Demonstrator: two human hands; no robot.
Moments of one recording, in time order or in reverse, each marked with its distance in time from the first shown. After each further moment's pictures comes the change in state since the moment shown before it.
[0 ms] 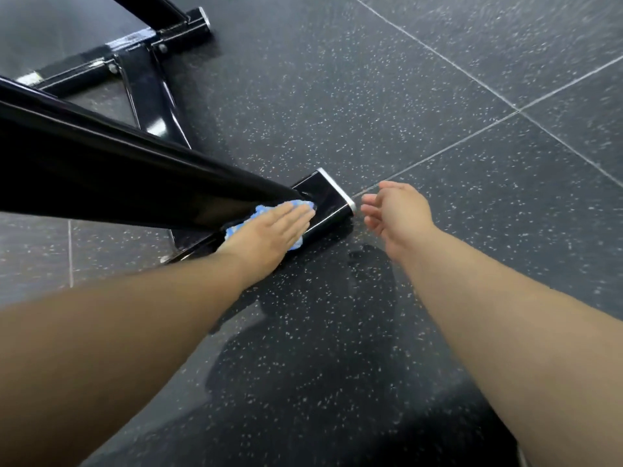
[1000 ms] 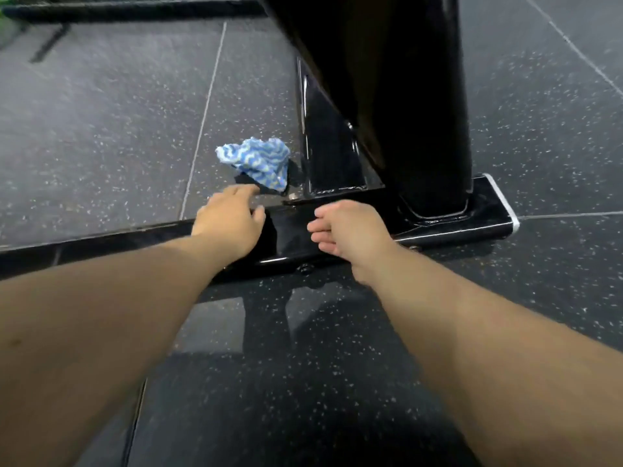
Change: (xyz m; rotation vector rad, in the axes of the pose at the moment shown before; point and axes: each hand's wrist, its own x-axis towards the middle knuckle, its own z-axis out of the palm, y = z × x) left_hand -0.167 0.066 0.140 -1.588 -0.131 -1.296; right_hand -0.099 0.117 0.186 -0.574 -0.592 0.013
